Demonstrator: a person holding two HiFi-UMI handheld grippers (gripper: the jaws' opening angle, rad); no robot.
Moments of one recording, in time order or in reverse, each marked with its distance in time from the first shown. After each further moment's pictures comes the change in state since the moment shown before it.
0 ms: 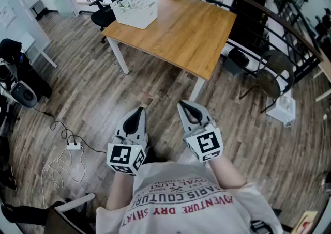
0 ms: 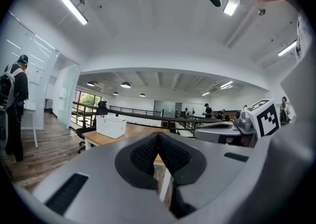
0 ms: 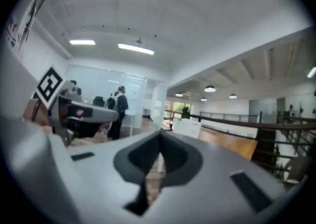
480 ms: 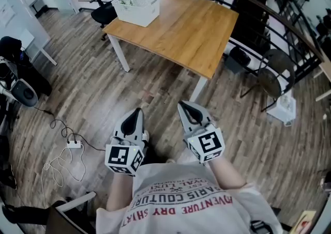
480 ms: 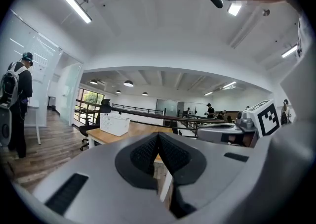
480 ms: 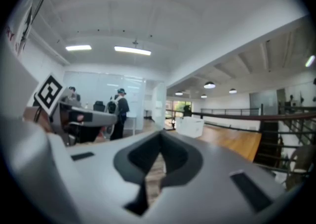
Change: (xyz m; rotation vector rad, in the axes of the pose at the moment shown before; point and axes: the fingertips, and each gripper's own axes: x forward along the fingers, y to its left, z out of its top) left arm -0.006 0.026 -0.006 -0.023 0.014 0.021; right arm 0.014 0.010 -0.002 0.073 -0.003 0.009
